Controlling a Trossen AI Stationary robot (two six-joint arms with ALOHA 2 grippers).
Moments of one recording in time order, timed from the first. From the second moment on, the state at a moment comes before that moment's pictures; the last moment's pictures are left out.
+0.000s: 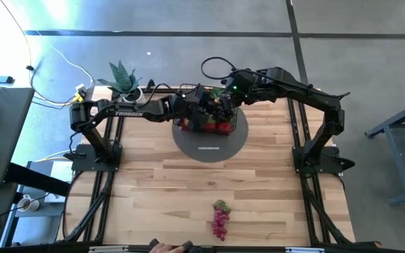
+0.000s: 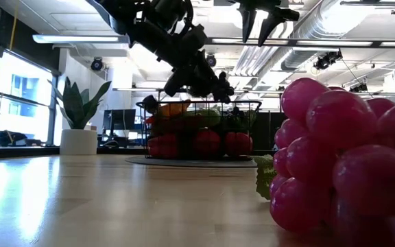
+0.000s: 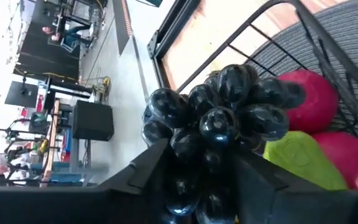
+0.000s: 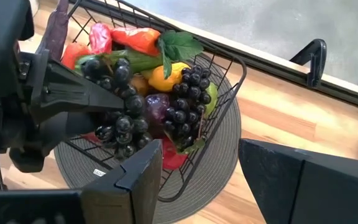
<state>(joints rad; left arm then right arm) 0.43 1.69 1.13 0.08 -0.08 1.13 -0.27 1.71 1.99 -1.43 0.37 0.84</state>
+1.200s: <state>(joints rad) 0.30 1.54 1.20 -0.27 -0.51 0.75 -0.13 1.71 1.99 -1.46 0.10 0.86</state>
